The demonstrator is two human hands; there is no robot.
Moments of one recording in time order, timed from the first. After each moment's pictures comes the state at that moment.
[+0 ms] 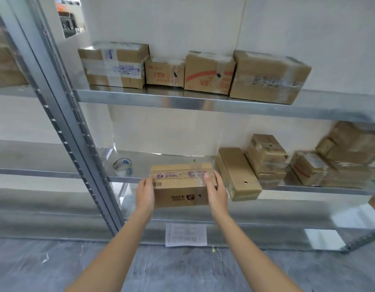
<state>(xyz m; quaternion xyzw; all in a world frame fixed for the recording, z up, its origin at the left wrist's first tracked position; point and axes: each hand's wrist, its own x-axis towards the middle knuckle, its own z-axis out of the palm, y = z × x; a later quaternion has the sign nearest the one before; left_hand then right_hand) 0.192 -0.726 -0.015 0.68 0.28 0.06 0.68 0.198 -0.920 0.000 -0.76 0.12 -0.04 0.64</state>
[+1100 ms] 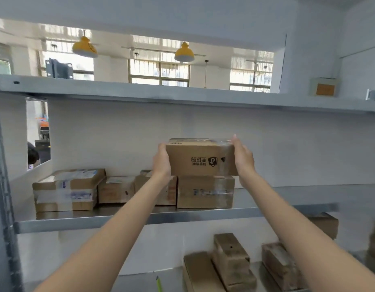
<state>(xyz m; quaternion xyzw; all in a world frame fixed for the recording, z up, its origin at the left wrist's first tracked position) 0.332 -0.889 0.365 0.61 -0.04 0.16 0.77 0.322 -1.091 0.379 -0.71 0.04 -0.28 0.64</state>
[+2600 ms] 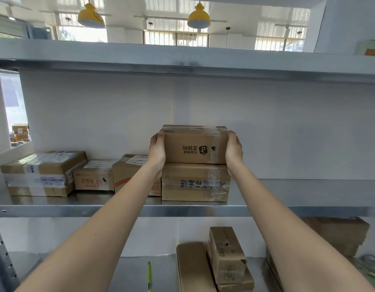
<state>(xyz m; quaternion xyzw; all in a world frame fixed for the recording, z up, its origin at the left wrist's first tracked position) 0.441 -0.933 0.326 0.65 0.02 0.19 0.73 0.466 -1.133 0.330 -0.68 0.04 -0.20 0.70</state>
